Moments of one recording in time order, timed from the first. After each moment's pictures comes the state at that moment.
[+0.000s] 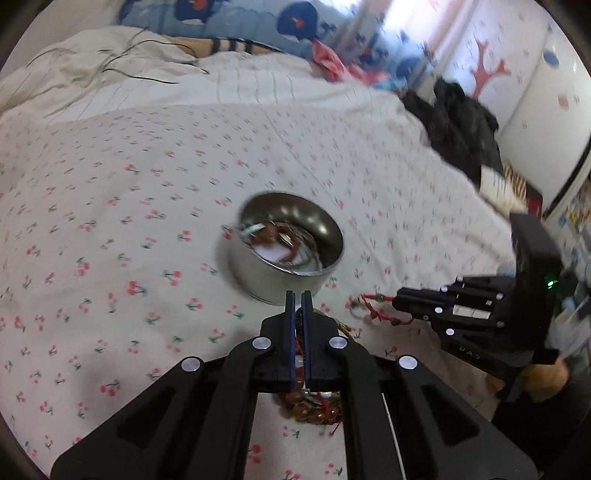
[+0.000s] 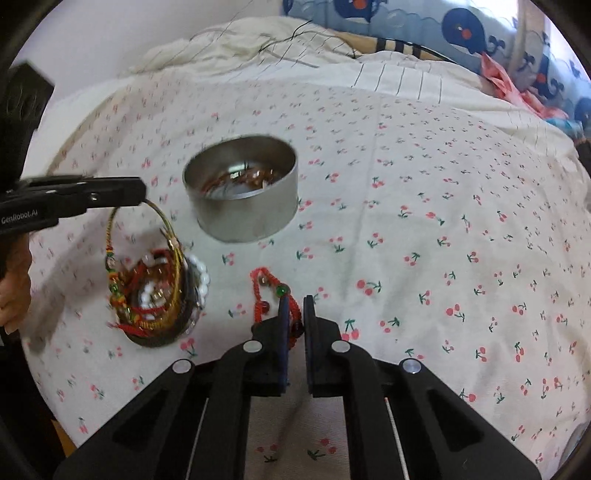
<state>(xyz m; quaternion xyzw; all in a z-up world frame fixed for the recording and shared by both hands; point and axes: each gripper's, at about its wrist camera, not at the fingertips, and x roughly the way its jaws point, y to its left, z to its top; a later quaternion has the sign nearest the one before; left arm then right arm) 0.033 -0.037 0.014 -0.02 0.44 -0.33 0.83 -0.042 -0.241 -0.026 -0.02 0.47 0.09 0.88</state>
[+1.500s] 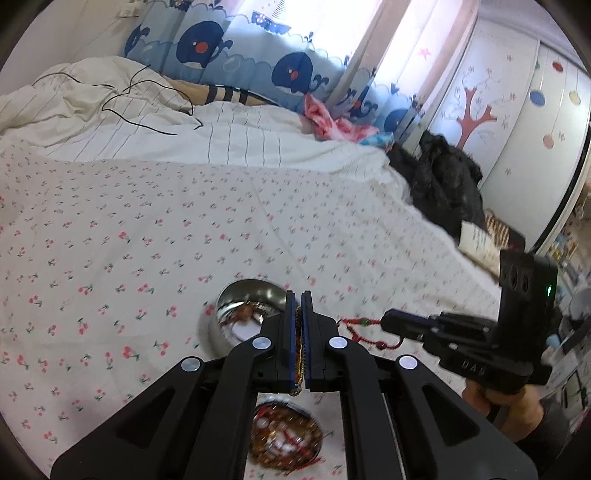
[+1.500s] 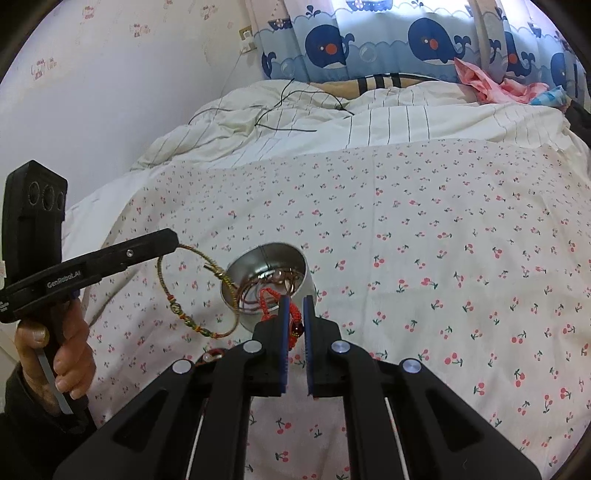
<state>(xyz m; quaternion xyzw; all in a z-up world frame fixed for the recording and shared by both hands) 0.044 -0.051 0.064 -0.08 0.37 -0.34 0.86 -0.032 -0.267 0.039 0.11 0.38 0.12 0.91</state>
